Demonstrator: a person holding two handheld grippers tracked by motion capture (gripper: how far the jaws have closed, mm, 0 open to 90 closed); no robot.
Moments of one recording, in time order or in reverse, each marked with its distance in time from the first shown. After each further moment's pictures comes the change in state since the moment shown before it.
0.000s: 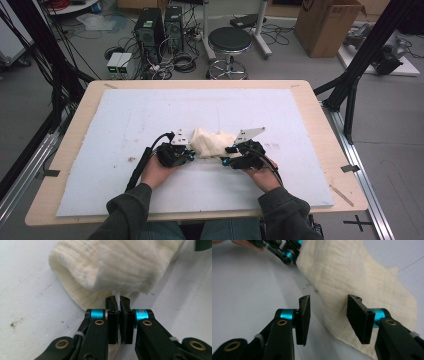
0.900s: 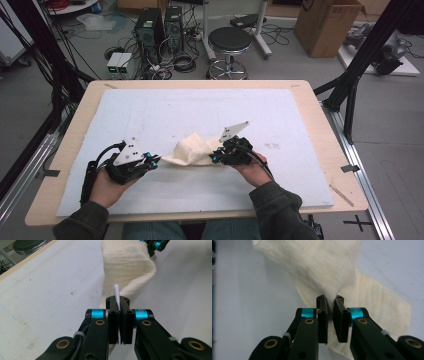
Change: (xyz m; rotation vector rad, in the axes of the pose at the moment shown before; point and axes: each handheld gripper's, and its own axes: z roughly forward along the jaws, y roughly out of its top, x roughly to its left) left arm -0.013 -0.037 -0.139 -0.123 0.093 0.090; right arm 0.018 0.036 0.012 0.054 0.114 -0.081
